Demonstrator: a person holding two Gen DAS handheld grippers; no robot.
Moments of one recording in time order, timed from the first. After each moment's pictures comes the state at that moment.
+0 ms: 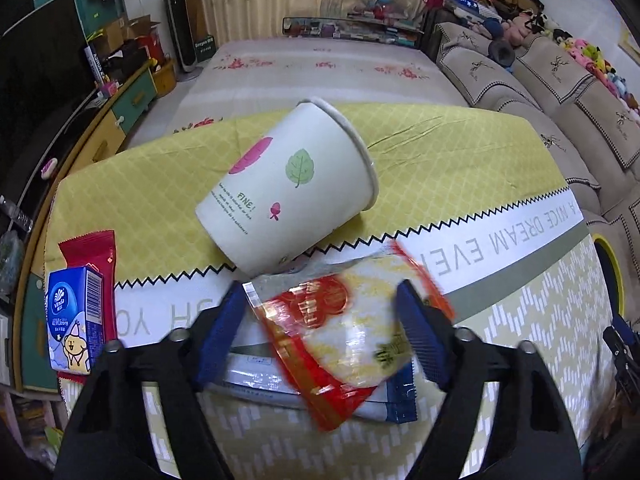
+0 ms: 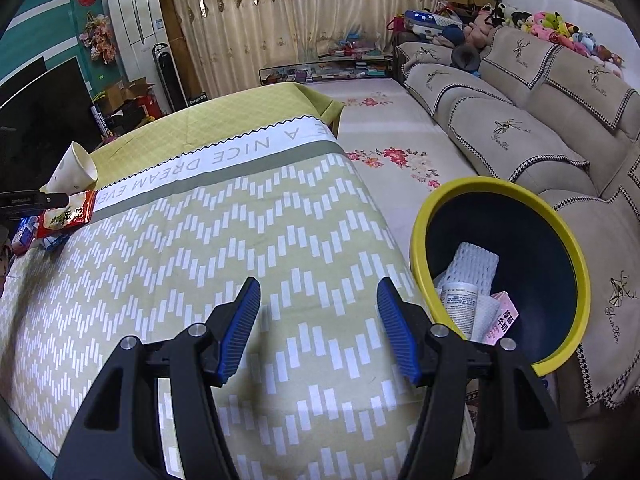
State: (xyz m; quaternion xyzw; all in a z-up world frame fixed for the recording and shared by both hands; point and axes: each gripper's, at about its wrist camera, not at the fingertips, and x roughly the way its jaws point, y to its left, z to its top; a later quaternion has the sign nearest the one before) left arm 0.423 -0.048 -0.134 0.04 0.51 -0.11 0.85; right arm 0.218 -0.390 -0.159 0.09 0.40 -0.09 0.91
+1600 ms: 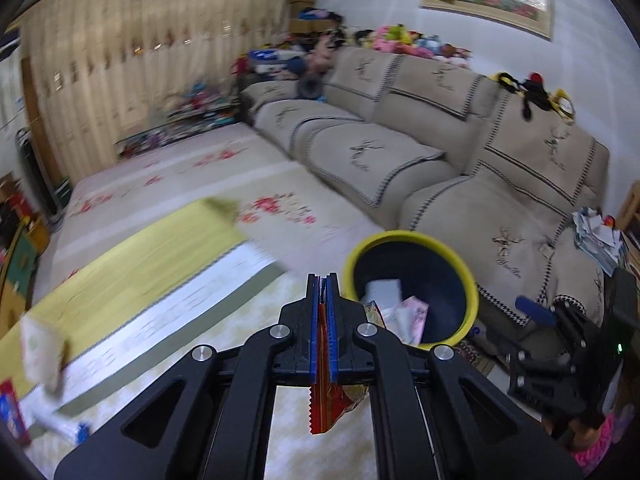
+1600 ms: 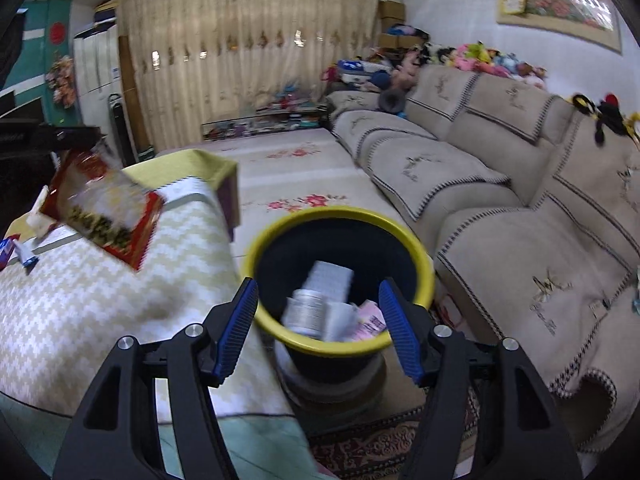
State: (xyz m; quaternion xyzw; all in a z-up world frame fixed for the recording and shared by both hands) left arm 0.240 -0.353 -0.011 0.13 0.33 -0.39 0.85; right arm 0.081 -0.491 -0.121 0.08 0.31 -0.21 0.92
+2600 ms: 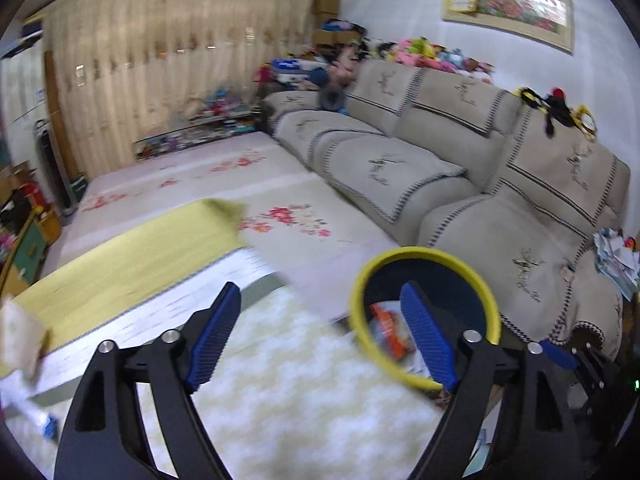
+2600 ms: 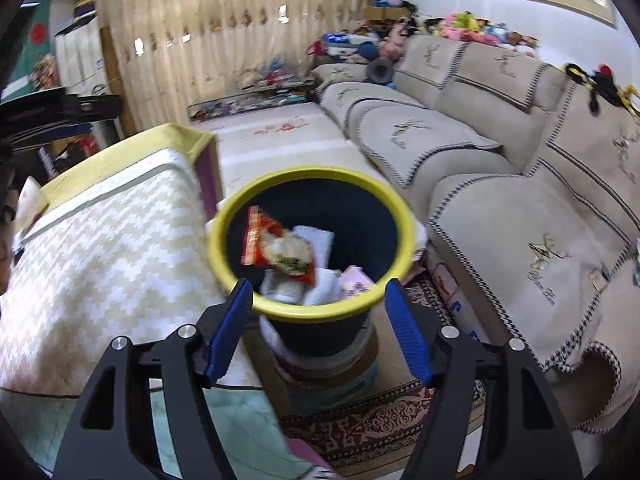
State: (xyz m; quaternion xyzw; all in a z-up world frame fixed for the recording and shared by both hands) left arm 0.259 -0.356 -0.052 0.09 0.32 -0.34 0.88; right arm 0.089 -0.492 -0.146 0.09 0.36 -0.19 0.91
